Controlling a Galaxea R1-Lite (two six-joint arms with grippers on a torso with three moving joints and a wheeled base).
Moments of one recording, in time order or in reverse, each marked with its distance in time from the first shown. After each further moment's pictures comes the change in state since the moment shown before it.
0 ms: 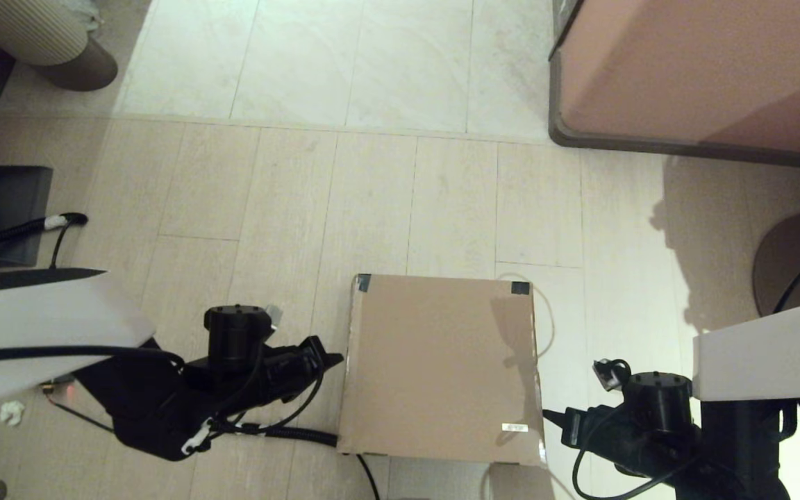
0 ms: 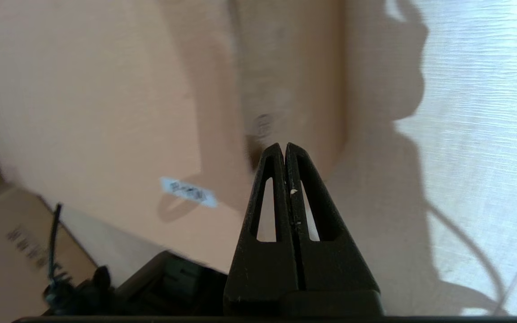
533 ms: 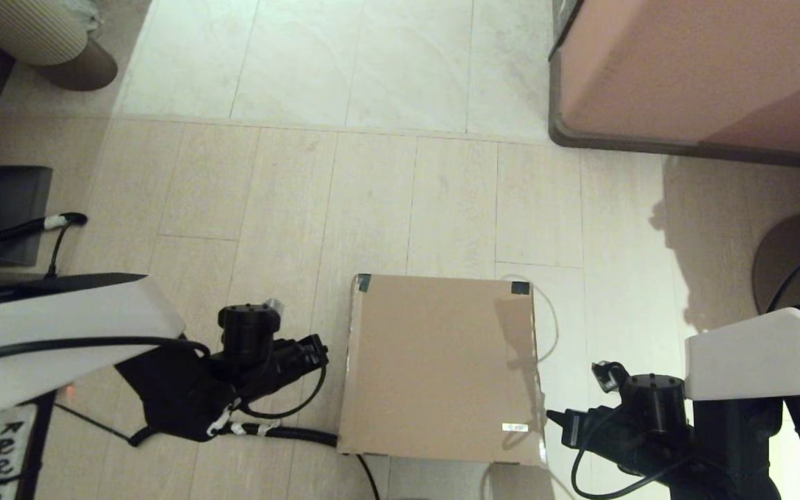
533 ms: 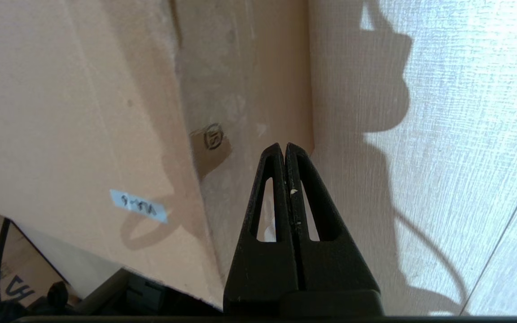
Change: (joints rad) left arm 0.019 0.141 -0.139 0.000 0.201 0.243; right arm -0.015 0.046 -0.031 0.000 -0.049 -0.057
